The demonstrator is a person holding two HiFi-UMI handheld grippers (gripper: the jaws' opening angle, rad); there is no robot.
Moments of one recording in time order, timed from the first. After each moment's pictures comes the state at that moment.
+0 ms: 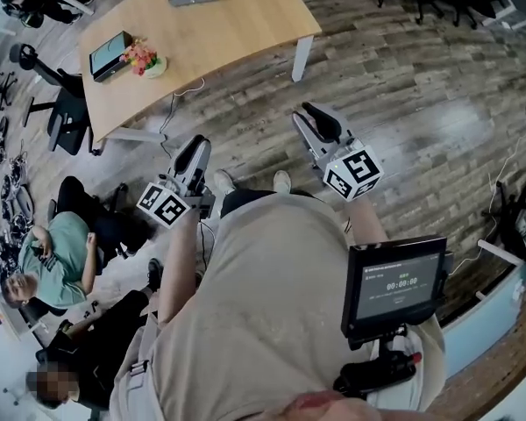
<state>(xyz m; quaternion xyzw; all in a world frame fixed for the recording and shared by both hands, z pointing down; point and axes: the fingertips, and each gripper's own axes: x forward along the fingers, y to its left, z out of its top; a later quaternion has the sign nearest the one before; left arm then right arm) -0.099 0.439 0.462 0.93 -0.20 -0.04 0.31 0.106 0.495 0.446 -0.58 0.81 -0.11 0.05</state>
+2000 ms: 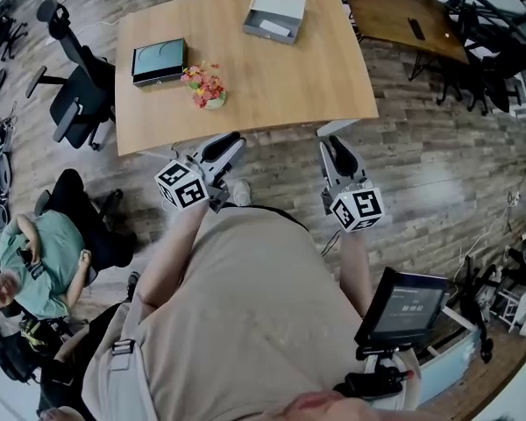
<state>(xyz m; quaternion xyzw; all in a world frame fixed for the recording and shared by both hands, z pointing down) -0.182 0.172 0.466 0.93 -0.16 -0.05 0.32 -0.001 0.232 0.448 -0.60 0.79 -0.11 -0.02</state>
